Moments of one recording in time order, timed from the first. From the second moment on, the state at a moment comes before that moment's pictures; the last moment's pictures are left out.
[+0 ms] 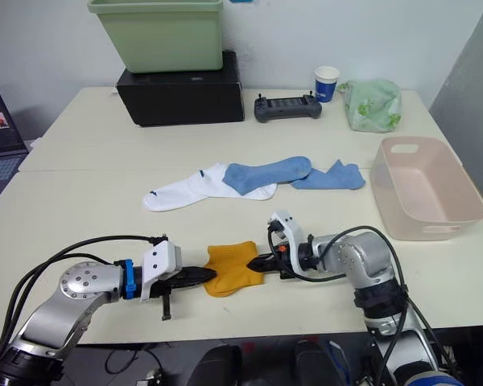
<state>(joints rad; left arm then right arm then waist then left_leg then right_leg) -0.04 0.81 -0.06 -0.27 -0.35 0.28 -1.08 -0.54 -0.30 0.15 -0.12 0.62 1.38 0.68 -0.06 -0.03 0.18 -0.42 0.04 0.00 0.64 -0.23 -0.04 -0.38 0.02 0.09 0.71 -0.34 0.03</state>
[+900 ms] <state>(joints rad) -0.22 0.66 -0.34 -0.19 -0.17 0.20 -1.02 -0.49 -0.44 0.03 -0.14 0.77 1.49 0.71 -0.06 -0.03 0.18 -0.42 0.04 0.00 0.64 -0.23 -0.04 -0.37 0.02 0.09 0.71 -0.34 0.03</state>
